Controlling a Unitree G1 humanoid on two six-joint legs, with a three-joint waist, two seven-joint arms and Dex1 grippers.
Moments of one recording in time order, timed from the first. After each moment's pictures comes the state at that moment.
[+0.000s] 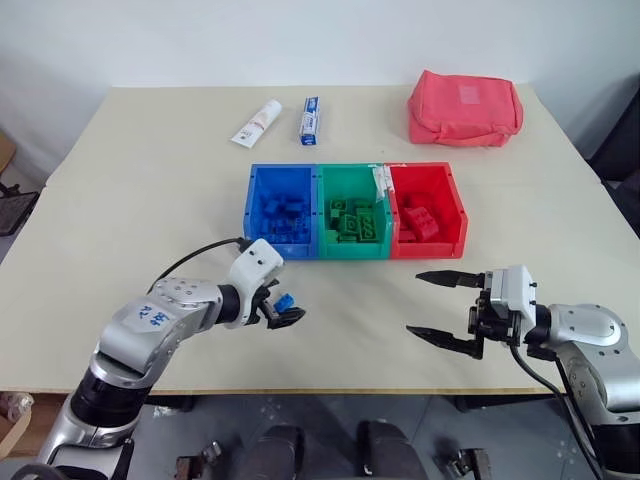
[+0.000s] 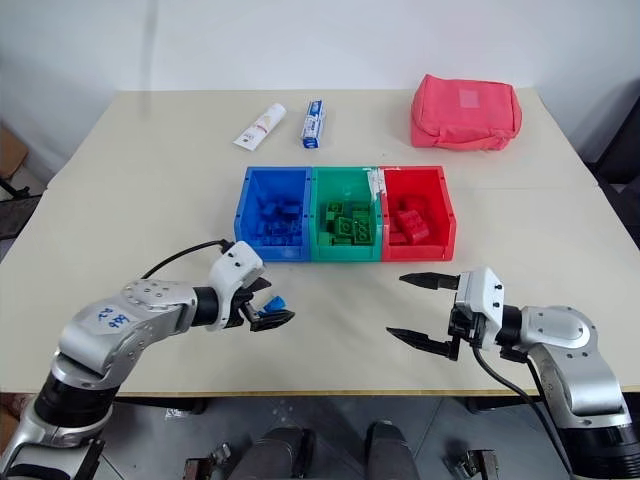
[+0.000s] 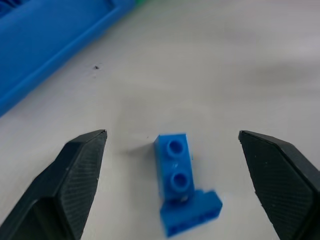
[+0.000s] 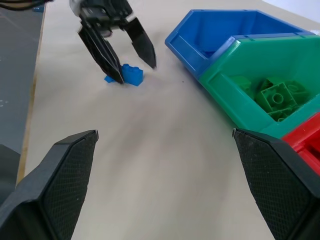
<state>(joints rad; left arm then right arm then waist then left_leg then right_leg) -0.49 0.61 -0.20 -0.48 -0.38 1.27 -0.46 -0.06 -0.72 -0.13 -0.24 0.49 0.09 1.17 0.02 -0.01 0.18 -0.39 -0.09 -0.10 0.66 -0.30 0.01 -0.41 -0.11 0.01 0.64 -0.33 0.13</state>
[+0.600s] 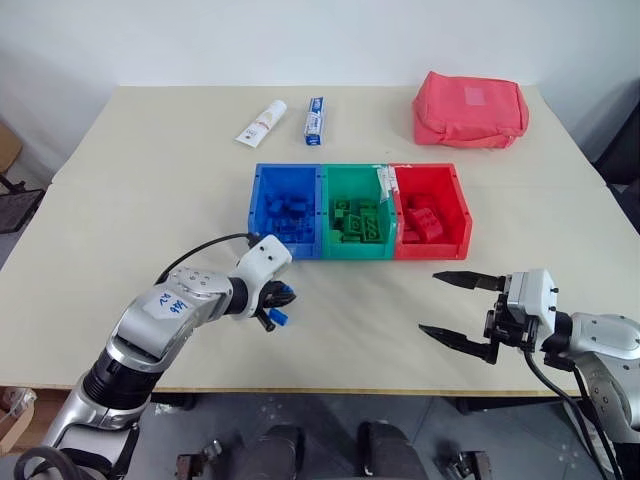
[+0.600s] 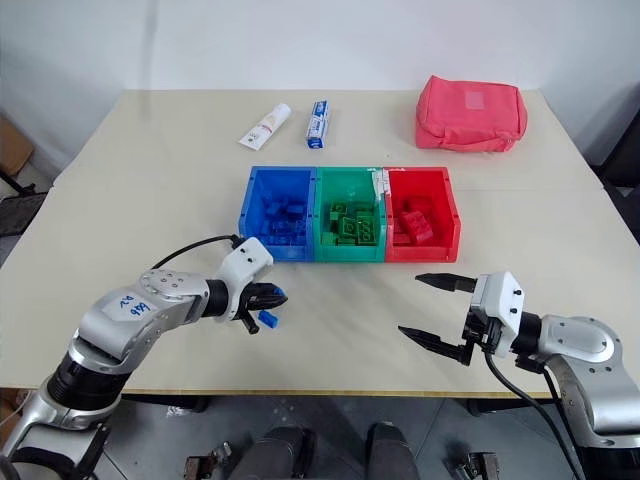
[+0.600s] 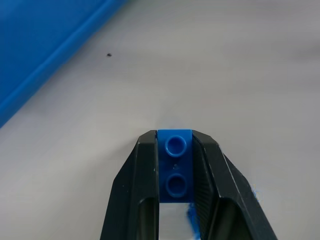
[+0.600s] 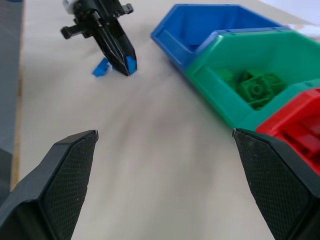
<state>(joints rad) -0.54 0.60 -0.20 -0.41 -0.37 1.22 -0.50 0.01 -0.74 -0.21 -0.28 0.51 0.11 1.11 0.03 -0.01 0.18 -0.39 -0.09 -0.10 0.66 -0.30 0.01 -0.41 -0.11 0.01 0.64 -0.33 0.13</state>
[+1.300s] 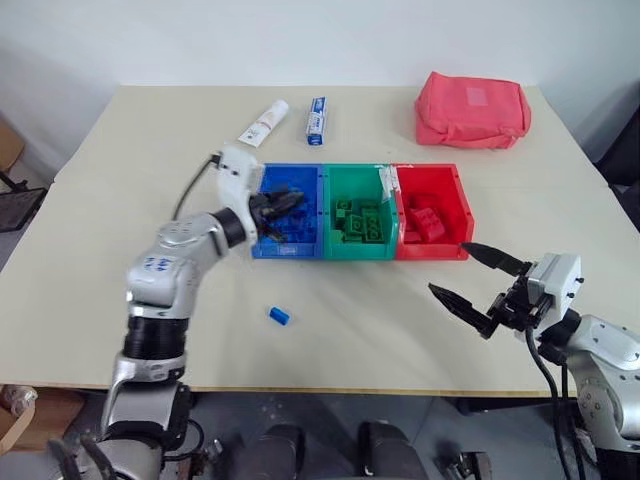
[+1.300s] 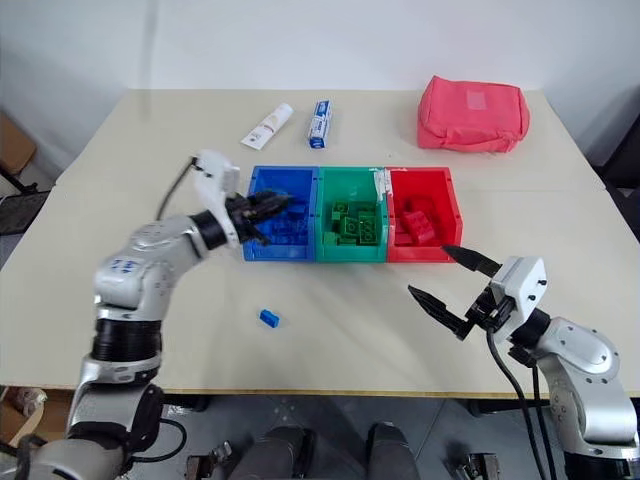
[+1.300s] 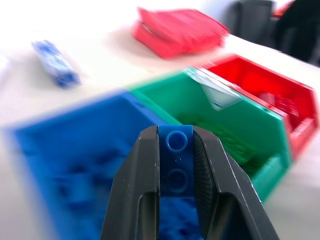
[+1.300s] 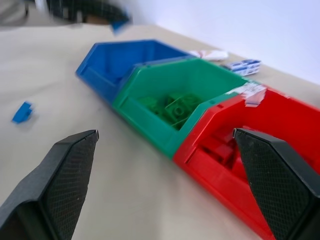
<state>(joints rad) -0.72 0.35 0.03 0.05 -0.36 0.69 -0.49 0.01 -0.61 -0.28 -0.30 0.53 0.09 0.88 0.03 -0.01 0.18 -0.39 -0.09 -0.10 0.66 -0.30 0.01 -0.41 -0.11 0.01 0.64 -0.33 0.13</state>
